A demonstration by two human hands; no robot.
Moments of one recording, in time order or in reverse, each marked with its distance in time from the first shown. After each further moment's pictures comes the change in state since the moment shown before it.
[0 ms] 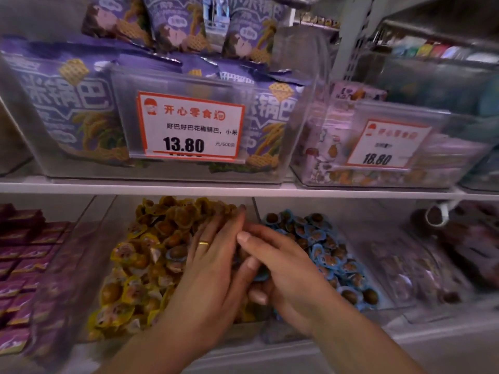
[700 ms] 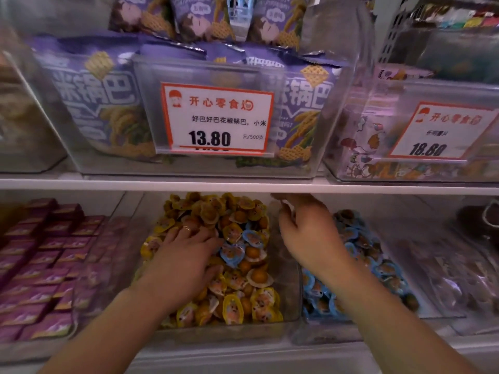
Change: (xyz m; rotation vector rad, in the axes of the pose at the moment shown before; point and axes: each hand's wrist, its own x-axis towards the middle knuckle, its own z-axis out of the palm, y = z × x) left_hand 0.006 -0.094 -0.037 0.715 -0.468 -0.155; right_hand 0.066 -0.004 -0.034 -1.214 0.326 -0.576
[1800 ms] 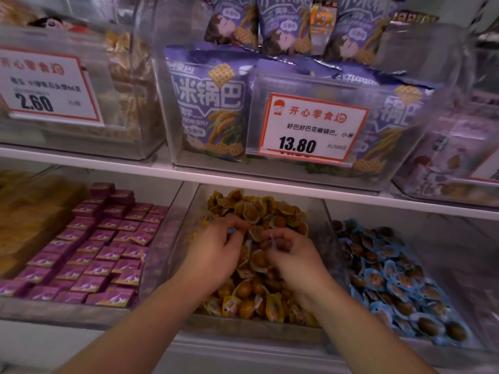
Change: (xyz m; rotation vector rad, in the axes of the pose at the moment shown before) left_hand -0.017 -0.002 -0.018 -0.852 0.341 -0.365; right_hand -0.027 -0.054 0.071 0.699 -0.331 0.563
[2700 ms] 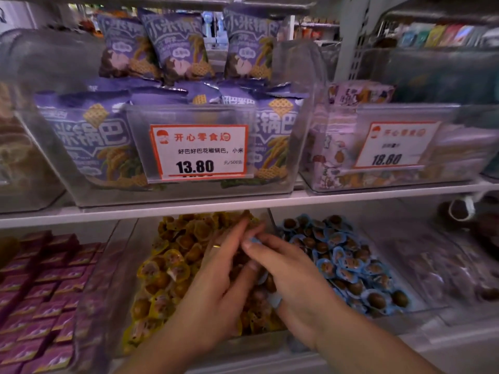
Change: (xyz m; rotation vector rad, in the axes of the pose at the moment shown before) left_hand -0.035 0.066 0.031 -0.317 -0.292 0.360; right_hand -0.060 -0.034 -0.050 0.523 -0.052 0.076
